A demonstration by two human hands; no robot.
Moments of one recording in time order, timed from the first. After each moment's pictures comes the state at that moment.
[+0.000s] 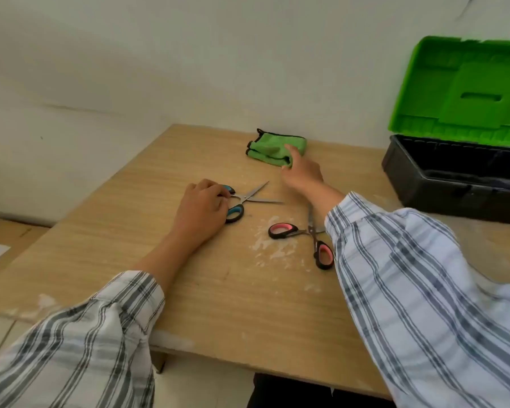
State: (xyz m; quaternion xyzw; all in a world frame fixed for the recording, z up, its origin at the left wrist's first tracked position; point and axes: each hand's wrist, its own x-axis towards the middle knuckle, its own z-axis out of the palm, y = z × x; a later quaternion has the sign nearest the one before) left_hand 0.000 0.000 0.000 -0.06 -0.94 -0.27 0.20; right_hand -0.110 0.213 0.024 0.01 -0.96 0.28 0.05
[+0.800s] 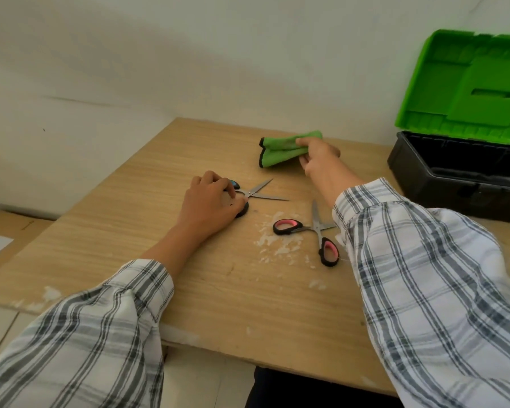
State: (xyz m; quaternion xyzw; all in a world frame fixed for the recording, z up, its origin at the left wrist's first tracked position) left_hand -0.004 0.002 0.001 -0.05 -0.94 -0.26 0.20; right_hand -0.116 0.208 0.072 -0.25 -0.54 0.80 0.06
